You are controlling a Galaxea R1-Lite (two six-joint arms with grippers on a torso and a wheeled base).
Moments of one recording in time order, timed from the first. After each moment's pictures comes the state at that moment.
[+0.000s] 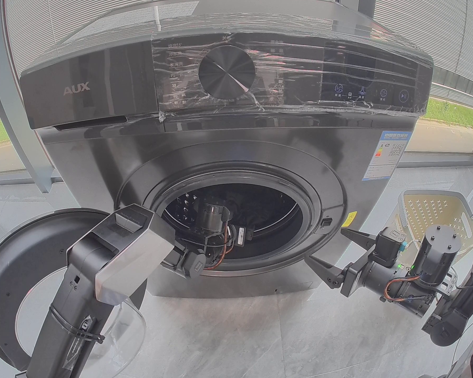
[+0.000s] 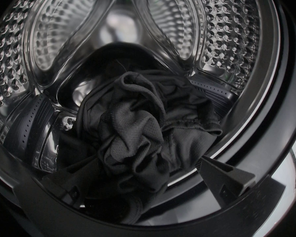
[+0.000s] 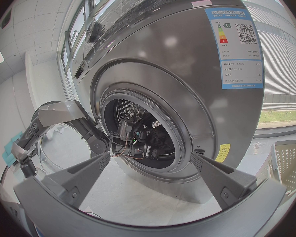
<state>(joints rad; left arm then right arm) -0.52 2.66 -1.63 -0.66 0.16 -0.08 0.58 1.86 -0.21 -1.54 0.05 0.06</state>
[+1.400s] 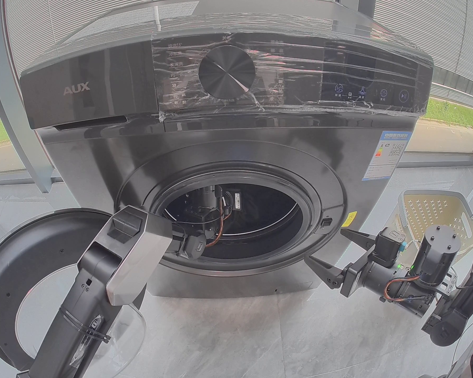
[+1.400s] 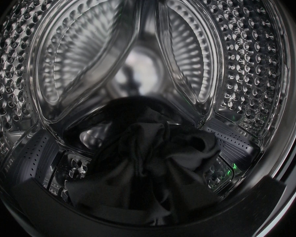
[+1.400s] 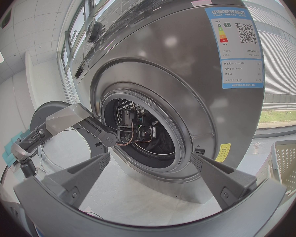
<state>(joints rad) -0.47 2.78 -1.98 -0.72 0.21 -0.08 0.58 1.87 -0.21 -1.54 0.05 0.06</state>
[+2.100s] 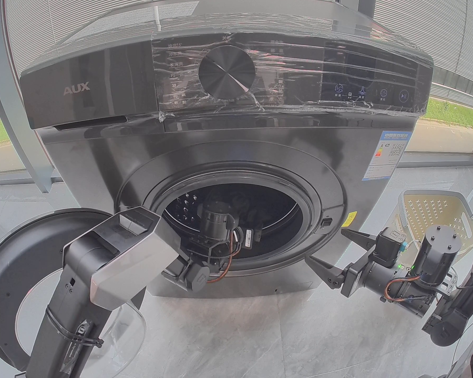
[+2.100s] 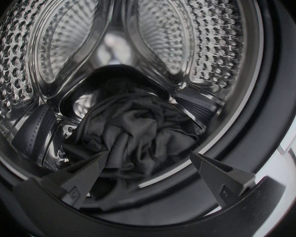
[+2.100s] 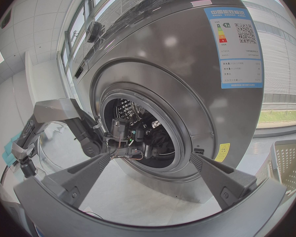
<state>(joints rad) -0.57 2.61 -1.49 -0.85 0.20 -0.08 0.58 1.86 -0.21 -1.54 0.05 0.06</state>
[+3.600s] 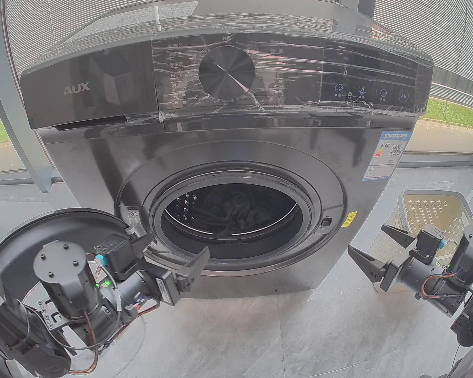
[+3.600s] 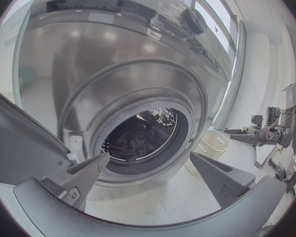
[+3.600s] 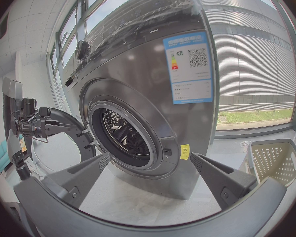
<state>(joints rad) -0.71 1.71 -0.23 -1.38 0.25 -0.16 0.45 1.69 -0.07 -1.54 0.05 0.06</state>
